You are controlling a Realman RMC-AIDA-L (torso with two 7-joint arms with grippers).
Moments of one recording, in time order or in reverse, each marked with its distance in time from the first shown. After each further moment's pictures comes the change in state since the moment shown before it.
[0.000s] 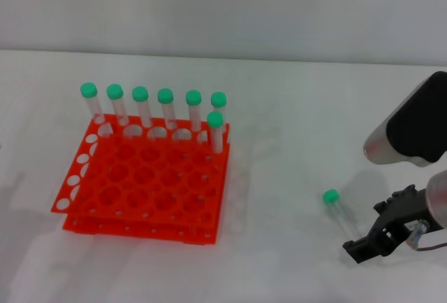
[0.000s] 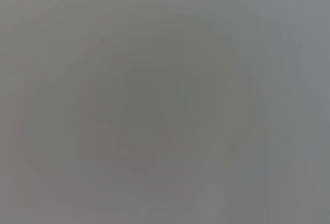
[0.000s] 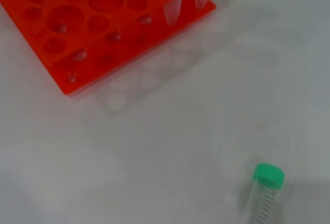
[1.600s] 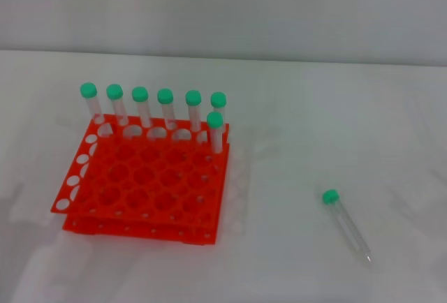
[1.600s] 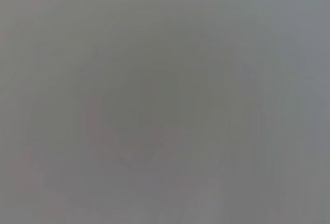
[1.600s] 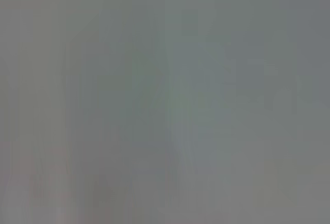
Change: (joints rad) left arm 0.020 -0.007 0.002 -0.049 0.000 -0.061 0.000; right arm -0.267 -0.022 1.116 1.046 1.263 0.075 -1.689
